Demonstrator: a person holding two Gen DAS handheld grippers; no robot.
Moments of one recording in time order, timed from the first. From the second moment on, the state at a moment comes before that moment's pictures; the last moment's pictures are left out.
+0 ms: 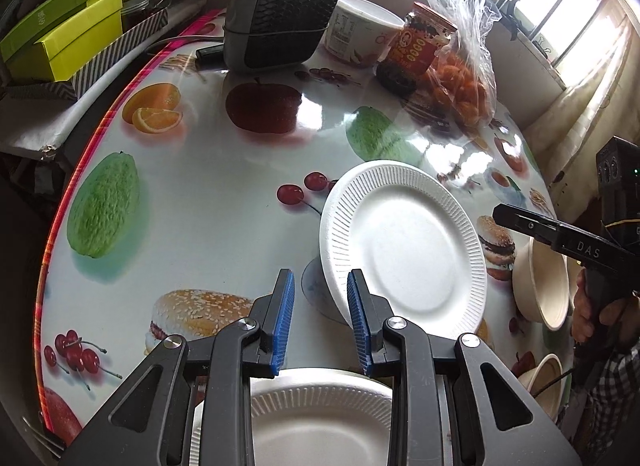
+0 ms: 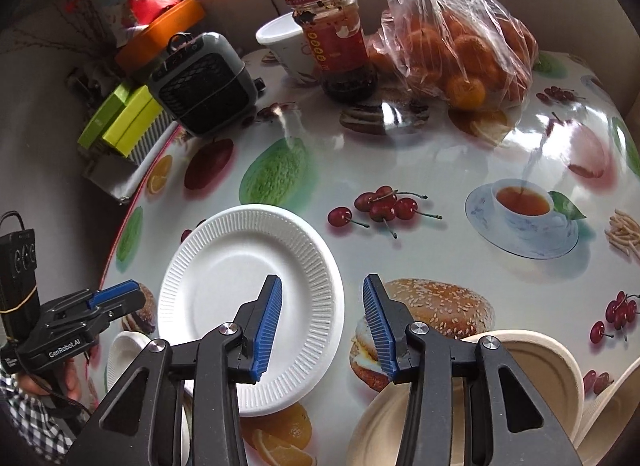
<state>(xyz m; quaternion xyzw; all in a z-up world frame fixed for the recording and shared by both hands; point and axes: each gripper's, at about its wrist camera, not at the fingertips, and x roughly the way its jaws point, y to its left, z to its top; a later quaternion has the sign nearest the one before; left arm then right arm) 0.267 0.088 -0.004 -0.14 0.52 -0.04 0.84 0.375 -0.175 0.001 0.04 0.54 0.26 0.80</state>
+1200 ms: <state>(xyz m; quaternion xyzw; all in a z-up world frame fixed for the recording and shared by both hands) 0.281 0.078 -0.024 -0.14 0.54 -0.04 0.83 0.391 -0.159 -0.027 0.02 0.58 0.28 0.77</state>
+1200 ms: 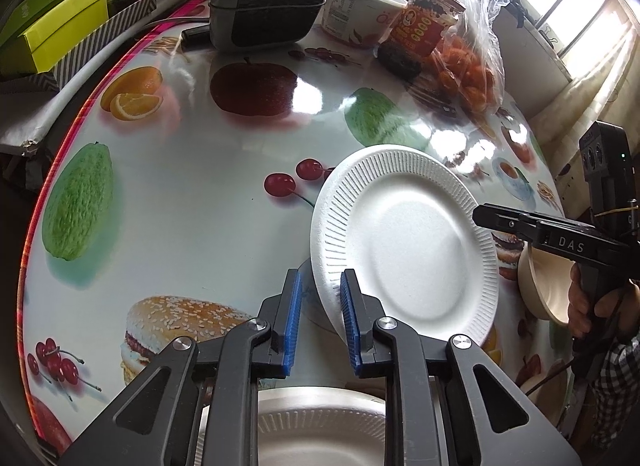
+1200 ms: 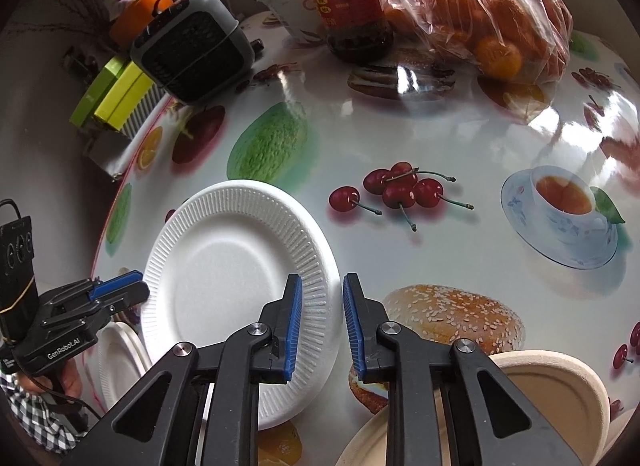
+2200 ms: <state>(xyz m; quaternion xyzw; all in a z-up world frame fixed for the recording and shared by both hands) 0.272 0.079 -0.005 -0.14 0.52 -0.04 0.84 0.381 -0.161 -0.009 0.03 0.56 0.27 0.78</state>
